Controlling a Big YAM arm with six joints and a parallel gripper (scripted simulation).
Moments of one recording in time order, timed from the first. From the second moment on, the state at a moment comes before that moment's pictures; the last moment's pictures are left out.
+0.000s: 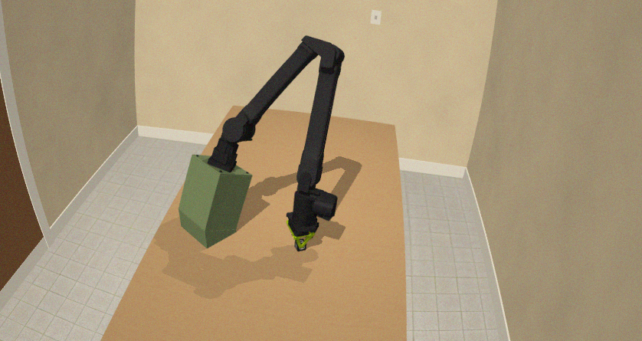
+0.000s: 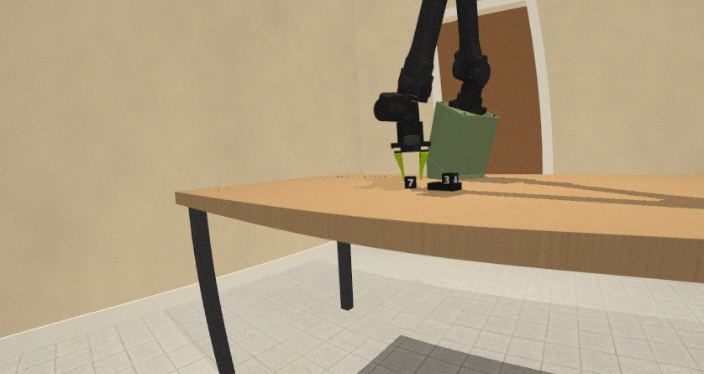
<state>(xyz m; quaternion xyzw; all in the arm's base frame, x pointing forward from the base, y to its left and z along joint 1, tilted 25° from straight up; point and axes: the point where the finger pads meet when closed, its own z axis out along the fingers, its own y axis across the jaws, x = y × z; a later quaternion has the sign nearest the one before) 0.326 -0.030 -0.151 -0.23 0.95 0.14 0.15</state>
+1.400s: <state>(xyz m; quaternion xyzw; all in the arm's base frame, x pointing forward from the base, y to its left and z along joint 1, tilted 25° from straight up) 0.315 -0.055 -0.087 -0.23 0.95 0.14 0.16</state>
